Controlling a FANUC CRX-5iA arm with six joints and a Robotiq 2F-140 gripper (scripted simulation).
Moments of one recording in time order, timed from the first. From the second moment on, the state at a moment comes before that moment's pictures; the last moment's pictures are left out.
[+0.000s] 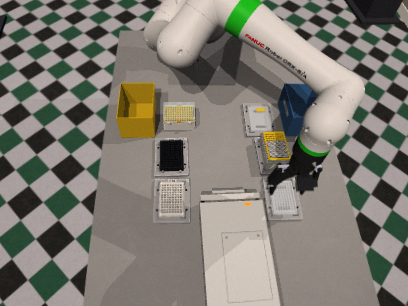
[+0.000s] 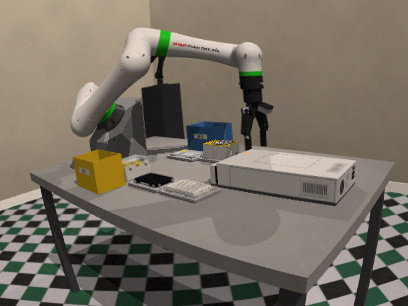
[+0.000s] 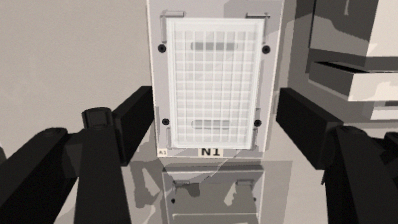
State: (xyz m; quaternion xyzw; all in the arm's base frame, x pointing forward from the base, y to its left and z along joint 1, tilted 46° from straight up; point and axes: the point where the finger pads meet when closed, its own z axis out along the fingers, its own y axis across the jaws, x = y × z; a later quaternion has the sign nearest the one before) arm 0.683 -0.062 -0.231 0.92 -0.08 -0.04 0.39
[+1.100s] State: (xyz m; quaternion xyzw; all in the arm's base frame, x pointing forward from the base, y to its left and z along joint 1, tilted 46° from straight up) arm 0.679 -0.086 -0.254 0.92 -0.08 -0.04 0.39
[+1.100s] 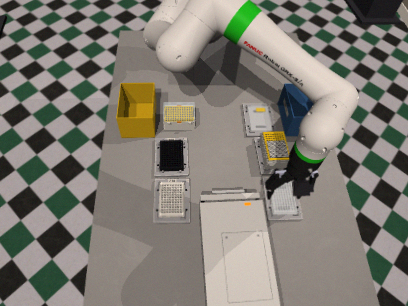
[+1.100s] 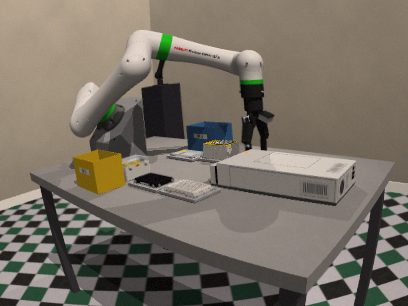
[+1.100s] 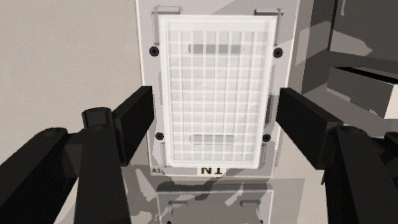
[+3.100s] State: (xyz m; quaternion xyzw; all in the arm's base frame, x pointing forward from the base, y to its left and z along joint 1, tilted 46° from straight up) arm 0.677 -0.094 -0.261 0.92 -0.08 -0.04 0.39
